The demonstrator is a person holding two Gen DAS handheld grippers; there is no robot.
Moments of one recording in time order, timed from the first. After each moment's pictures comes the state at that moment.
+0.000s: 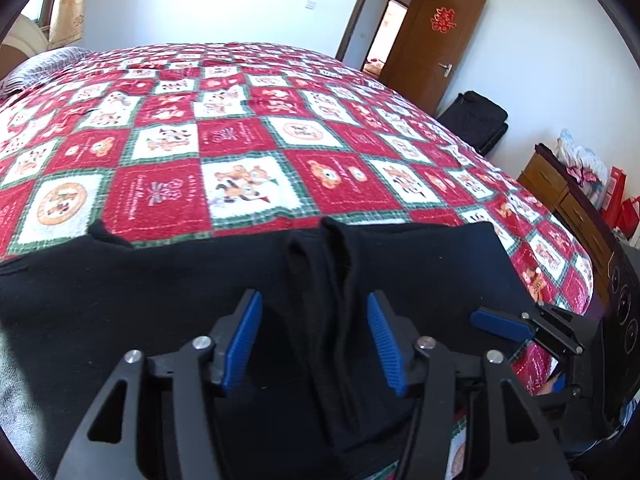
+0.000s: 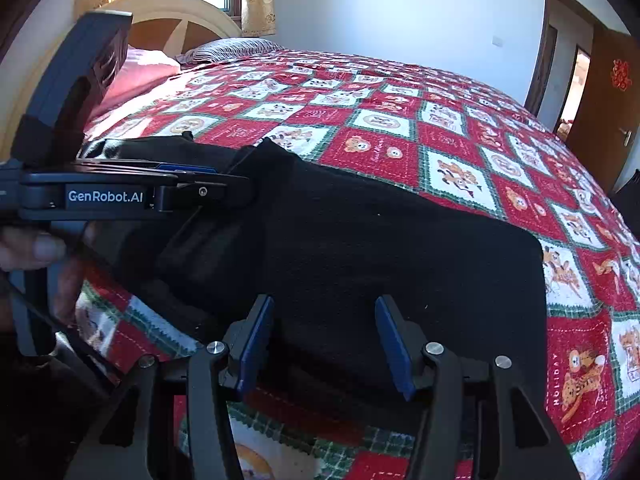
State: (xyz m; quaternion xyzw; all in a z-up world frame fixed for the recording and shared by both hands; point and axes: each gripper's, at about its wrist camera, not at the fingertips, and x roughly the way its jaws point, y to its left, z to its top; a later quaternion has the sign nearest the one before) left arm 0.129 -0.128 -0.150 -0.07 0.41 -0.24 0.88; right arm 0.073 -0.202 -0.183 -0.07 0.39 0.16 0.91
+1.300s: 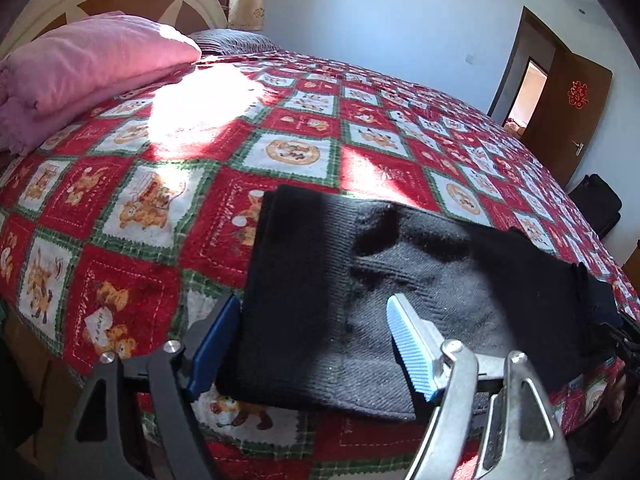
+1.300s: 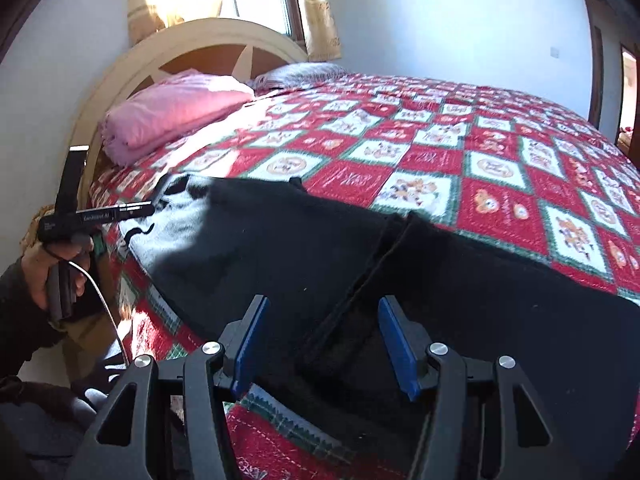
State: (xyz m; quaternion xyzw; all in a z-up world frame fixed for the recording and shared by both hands) left arm 0.071 0.143 -0.168 -0.13 0.38 0.02 0.92; right arm 0.085 -0.127 -0.168 -0.03 0.34 0.28 0.90
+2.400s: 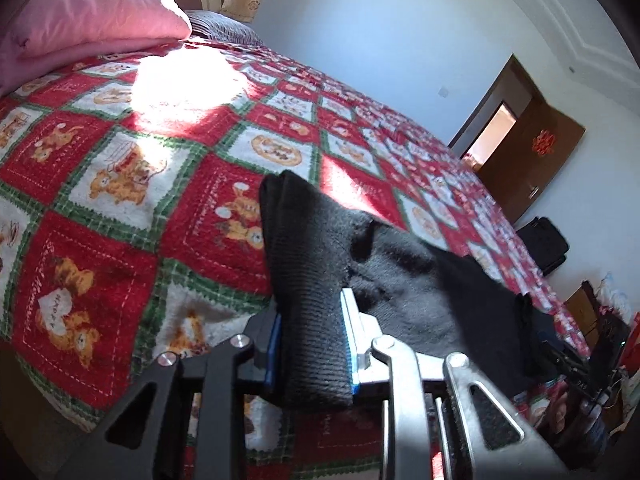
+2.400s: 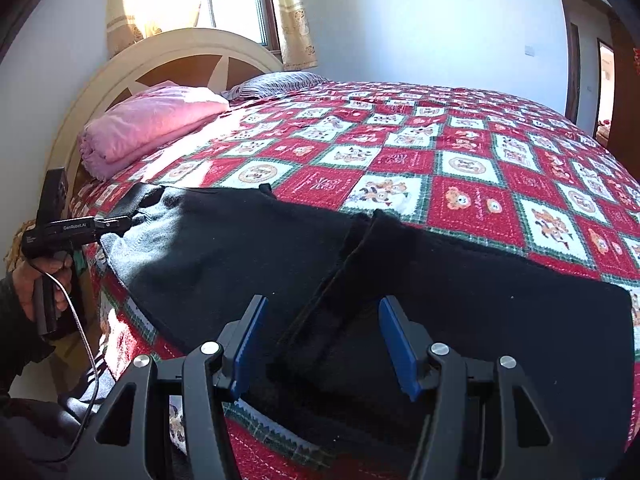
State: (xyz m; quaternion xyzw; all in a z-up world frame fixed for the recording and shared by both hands) left arm 0.068 0.170 -0.173 -0.24 0.34 -0.07 0.90; right arm 0.088 -0.135 -0.170 -0.03 0.33 0.24 0.91
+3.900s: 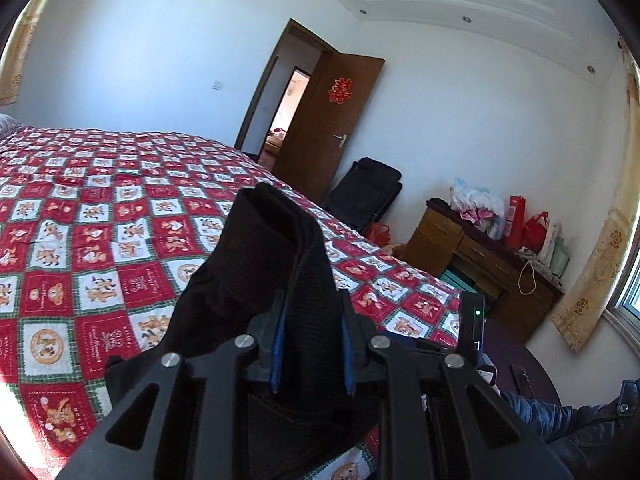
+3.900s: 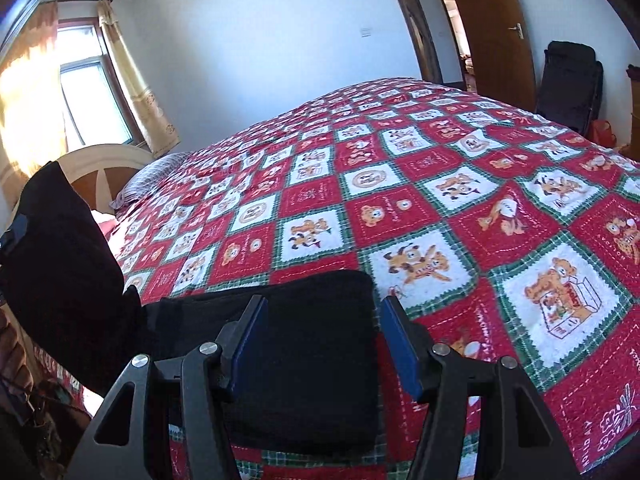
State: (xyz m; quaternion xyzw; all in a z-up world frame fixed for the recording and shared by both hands) left arm 0.106 -0.122 -0.024 -0.10 0.25 -0.41 0.87; right arm 0.076 -0.341 -0.136 0.16 0.32 0.04 0.93
